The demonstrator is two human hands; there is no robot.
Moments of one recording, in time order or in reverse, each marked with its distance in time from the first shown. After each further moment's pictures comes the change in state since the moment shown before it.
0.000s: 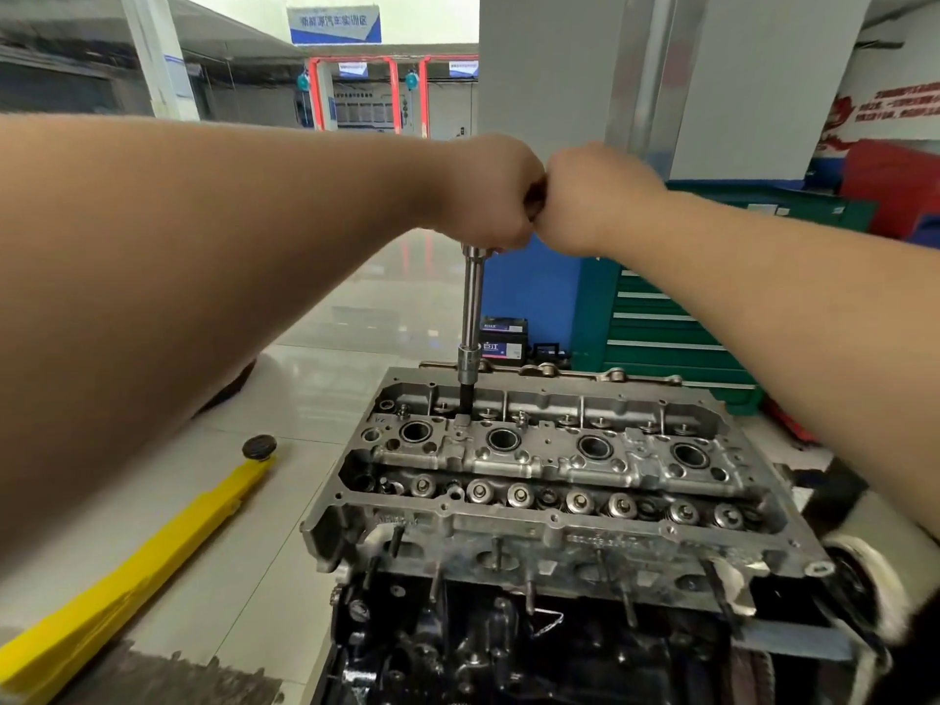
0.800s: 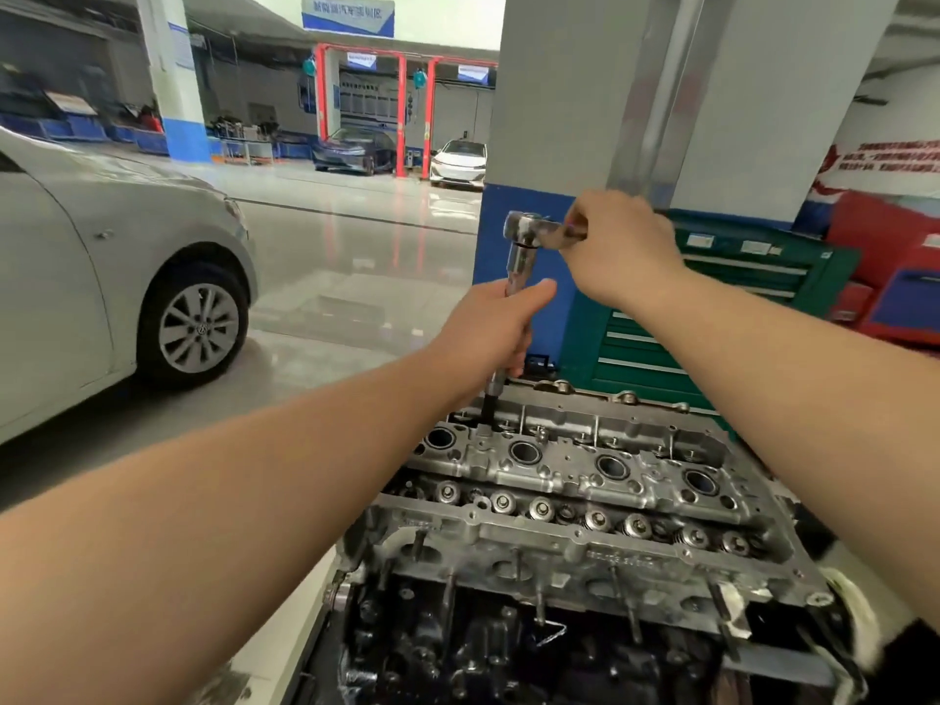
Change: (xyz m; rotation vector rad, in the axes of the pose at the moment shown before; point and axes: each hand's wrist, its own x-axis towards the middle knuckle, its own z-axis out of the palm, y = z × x) left_hand -0.068 0.025 0.116 -1.525 0.223 -0.367; right_hand -0.013 -0.014 0.018 0.126 0.076 0.136
